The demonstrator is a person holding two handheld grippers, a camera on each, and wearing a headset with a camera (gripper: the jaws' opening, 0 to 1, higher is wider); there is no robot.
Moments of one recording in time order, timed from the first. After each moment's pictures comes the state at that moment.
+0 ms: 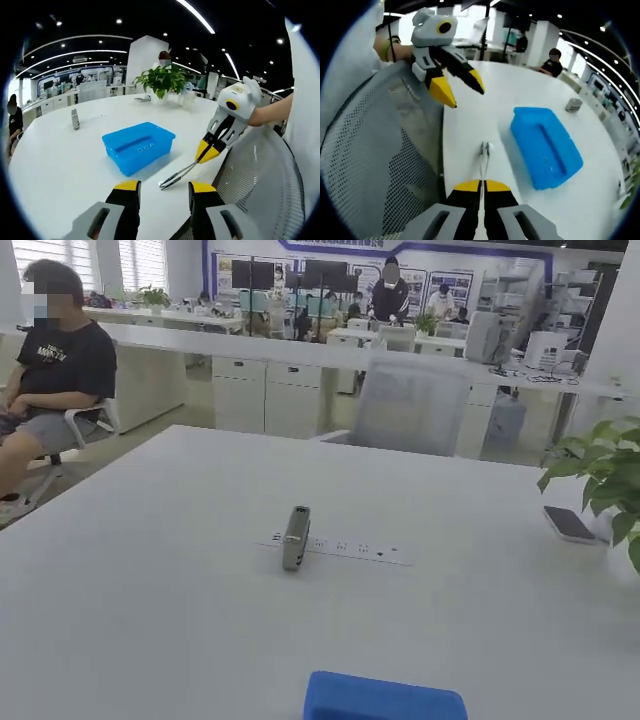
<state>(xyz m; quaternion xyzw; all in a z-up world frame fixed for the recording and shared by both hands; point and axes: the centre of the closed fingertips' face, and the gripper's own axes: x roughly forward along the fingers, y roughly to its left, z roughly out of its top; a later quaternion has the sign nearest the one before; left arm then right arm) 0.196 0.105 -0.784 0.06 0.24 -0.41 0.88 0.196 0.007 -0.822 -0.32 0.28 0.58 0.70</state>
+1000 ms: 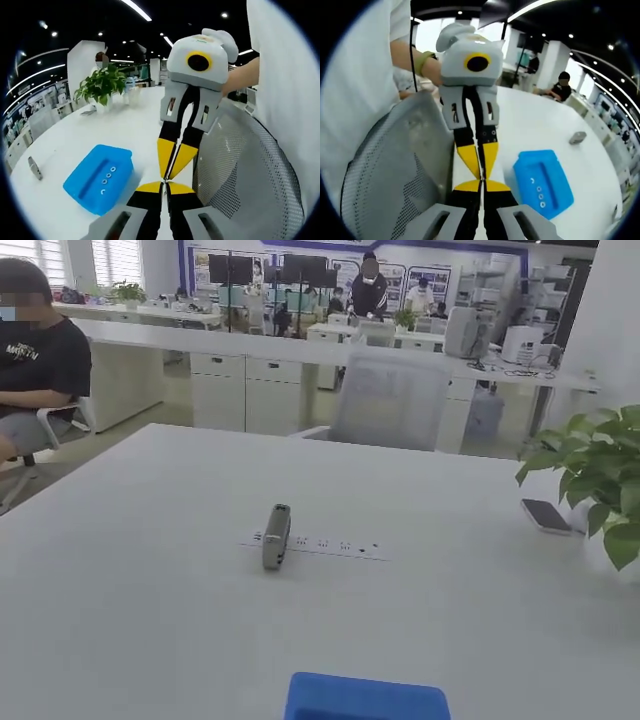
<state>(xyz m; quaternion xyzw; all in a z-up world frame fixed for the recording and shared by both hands) 0.194 0.040 -0.771 0.18 0.20 -0.59 0.76 0.188 0.047 -0.771 -0.30 0.22 0.62 0.69</state>
